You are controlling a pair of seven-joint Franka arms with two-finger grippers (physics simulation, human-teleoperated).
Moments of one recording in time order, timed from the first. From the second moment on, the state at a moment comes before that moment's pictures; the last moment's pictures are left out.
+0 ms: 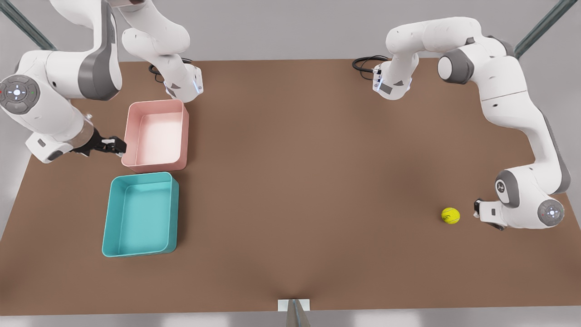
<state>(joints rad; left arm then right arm) 0.21 0.80 0.02 -1.22 0.10 1.85 1.14 0.09 0.08 -0.04 -1.50 -0.13 1.48 0.03</state>
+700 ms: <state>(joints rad) 0.23 0.86 0.03 -1.36 0.16 1.99 1.68 0.13 0.11 -0.04 -1.50 -0.13 1.48 0.02</state>
